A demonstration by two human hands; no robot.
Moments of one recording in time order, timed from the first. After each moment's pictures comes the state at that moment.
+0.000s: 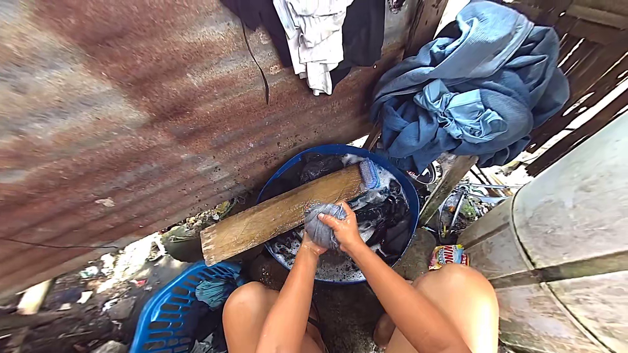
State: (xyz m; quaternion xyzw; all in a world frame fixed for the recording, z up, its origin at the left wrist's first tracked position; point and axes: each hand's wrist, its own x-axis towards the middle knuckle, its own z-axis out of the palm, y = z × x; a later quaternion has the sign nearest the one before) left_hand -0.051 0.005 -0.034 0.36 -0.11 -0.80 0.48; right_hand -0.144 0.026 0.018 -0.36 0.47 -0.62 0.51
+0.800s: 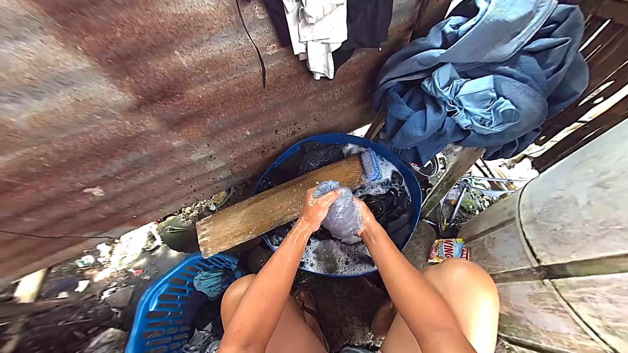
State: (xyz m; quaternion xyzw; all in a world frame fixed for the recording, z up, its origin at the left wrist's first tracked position) left_hand -0.051 -0.013 0.039 0.41 -0.56 -0.56 0.45; right_hand -0.187 0.006 -0.012 -0.14 0.41 -0.55 0.72
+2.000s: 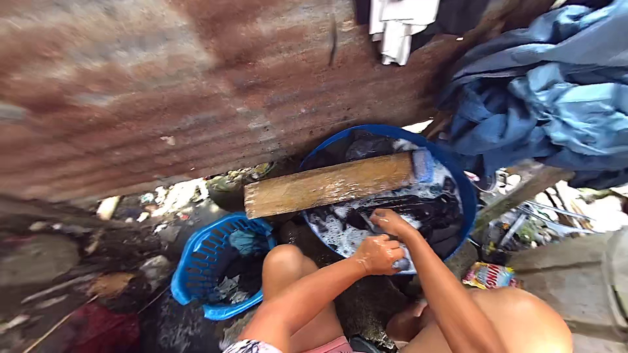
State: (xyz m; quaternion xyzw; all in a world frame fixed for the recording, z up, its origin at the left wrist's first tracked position) left_hand -0.058 0.072 -0.060 0.24 -0.91 -0.10 0.32; right_hand -0.176 0.000 -0.018 -0.61 0.62 -0.07 0.48
